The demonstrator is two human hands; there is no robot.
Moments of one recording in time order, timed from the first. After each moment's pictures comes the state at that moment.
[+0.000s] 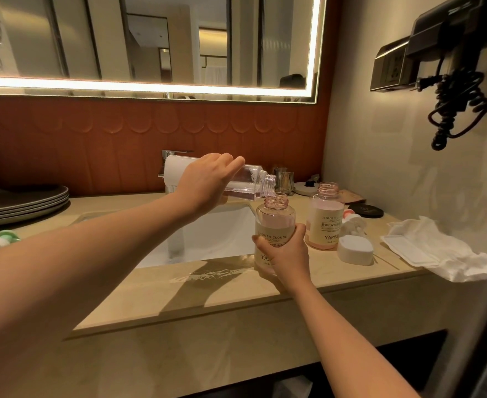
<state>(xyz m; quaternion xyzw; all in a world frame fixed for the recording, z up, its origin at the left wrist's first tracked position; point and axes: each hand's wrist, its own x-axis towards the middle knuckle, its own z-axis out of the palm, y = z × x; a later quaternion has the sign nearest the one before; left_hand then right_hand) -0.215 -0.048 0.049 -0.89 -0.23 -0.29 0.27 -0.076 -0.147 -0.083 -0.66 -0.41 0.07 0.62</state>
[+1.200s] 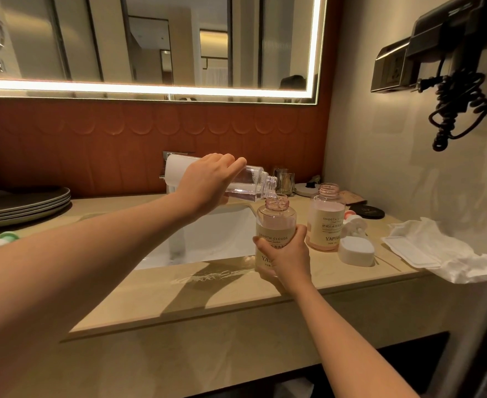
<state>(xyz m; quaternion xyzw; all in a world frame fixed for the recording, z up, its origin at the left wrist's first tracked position) -0.215 -0.050 0.053 -0.88 -0.24 -0.27 0.30 -0.076 -0.147 -0.083 -0.67 -0.41 0.07 0.62</state>
